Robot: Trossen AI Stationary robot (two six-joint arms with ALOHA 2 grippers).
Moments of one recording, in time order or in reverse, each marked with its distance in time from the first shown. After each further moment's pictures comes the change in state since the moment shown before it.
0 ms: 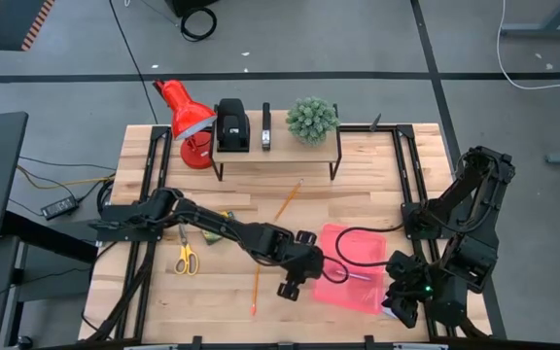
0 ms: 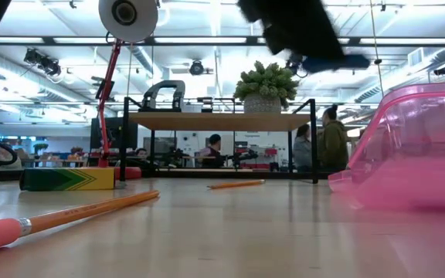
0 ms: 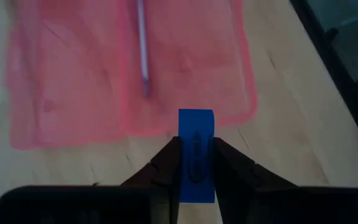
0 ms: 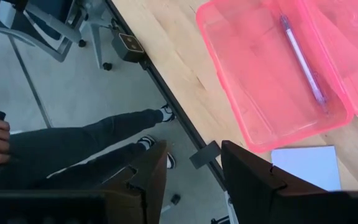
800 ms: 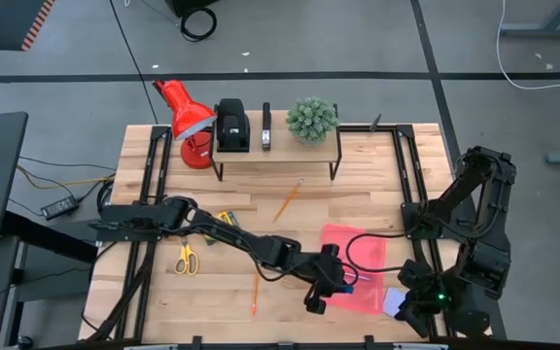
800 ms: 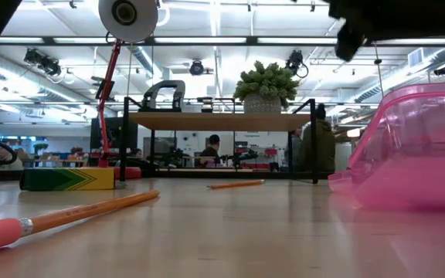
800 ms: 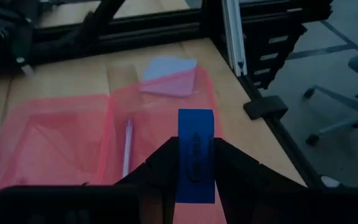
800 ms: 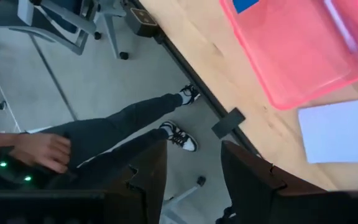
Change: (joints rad) left arm -0.020 0.145 -0.003 0.544 0.002 -0.096; right arm 0.102 -0.001 0.001 0.052 0.000 0.182
